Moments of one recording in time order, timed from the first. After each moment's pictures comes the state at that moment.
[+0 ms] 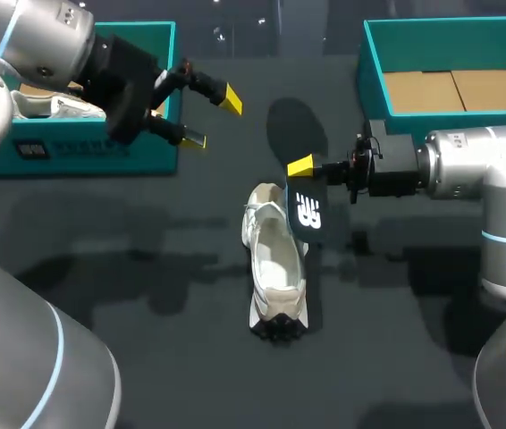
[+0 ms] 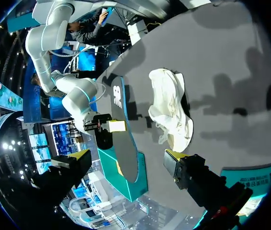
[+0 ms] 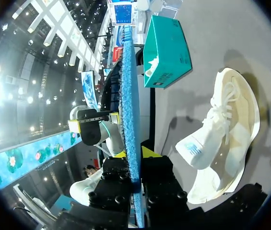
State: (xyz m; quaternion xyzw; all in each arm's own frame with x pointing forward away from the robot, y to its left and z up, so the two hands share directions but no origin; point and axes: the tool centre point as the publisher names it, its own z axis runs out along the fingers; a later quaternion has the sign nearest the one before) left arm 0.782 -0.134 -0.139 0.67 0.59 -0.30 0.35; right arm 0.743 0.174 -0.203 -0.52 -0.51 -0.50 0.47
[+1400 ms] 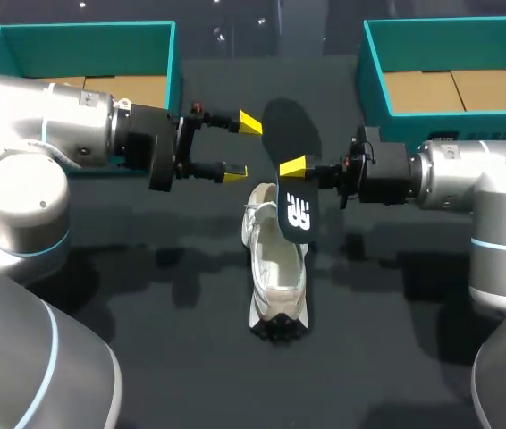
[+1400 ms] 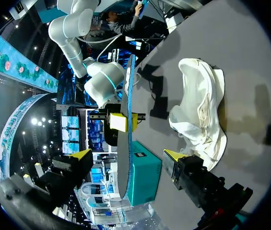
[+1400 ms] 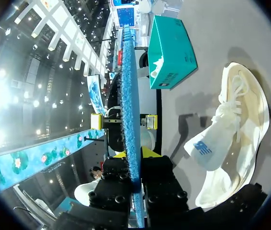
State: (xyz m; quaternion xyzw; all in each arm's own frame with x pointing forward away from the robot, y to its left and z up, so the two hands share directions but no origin) left arm 0.787 -0.176 -0.193 0.54 0.58 -0.43 0.43; right arm 0.740 0.187 -0.198 -0.51 -0.48 -0.52 0.49
